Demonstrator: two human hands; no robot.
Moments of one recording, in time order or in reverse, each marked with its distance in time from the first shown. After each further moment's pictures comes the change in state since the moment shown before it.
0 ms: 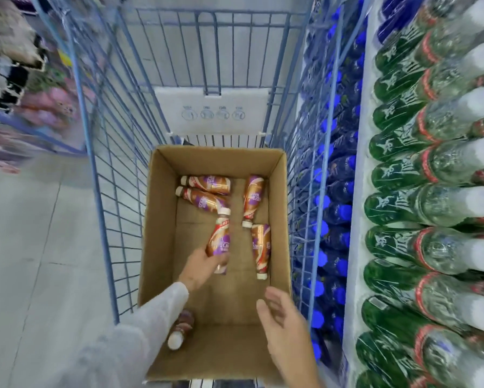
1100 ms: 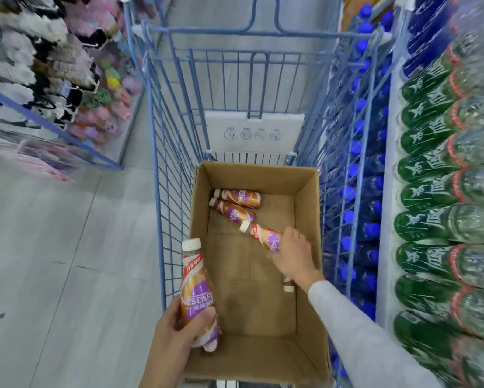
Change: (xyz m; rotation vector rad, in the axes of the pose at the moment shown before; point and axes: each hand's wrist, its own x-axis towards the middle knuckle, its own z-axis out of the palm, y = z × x) left_hand -0.173 -0.028 -0.069 -0.513 0.239 -0.006; right_hand 0.127 -0.096 0.038 -0.860 0.055 -0.299
